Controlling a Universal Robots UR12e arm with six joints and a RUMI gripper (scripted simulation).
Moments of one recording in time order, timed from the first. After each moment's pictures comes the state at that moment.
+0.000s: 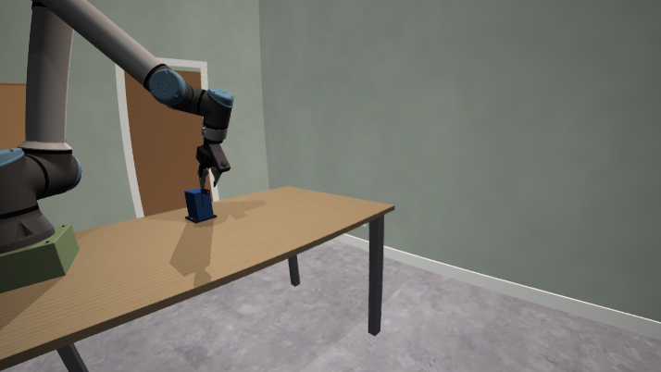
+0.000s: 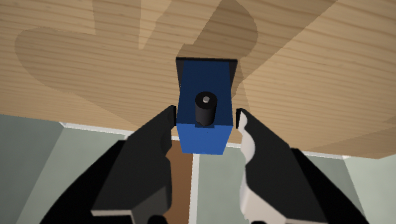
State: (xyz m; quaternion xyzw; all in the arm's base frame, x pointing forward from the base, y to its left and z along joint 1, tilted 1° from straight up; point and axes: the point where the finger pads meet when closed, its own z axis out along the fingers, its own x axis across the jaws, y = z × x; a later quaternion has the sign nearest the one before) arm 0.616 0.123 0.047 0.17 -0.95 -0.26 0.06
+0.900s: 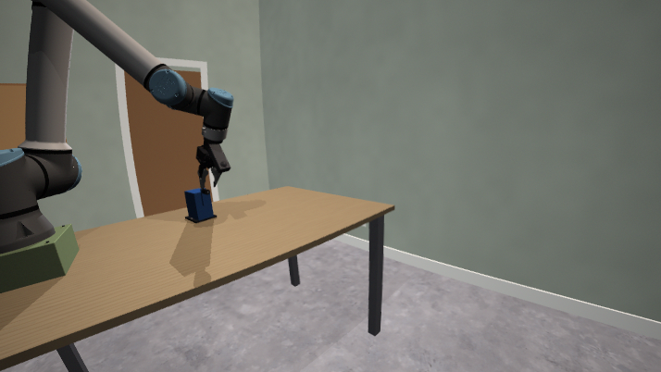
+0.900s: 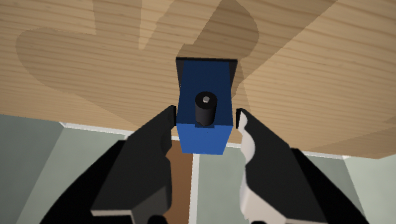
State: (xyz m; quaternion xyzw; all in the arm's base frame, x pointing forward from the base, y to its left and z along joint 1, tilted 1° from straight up) arm 0.616 0.123 0.047 0.17 -0.95 -0.26 0.06
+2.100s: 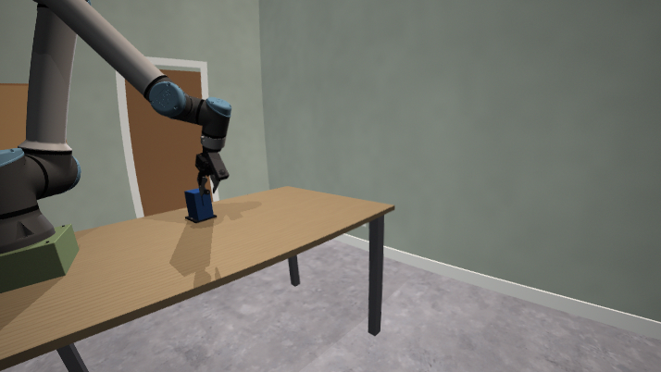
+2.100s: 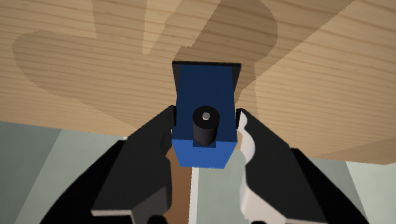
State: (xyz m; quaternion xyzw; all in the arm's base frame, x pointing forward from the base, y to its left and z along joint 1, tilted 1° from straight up) arm 0.609 0.139 0.018 0.17 -0.95 -0.26 0.06
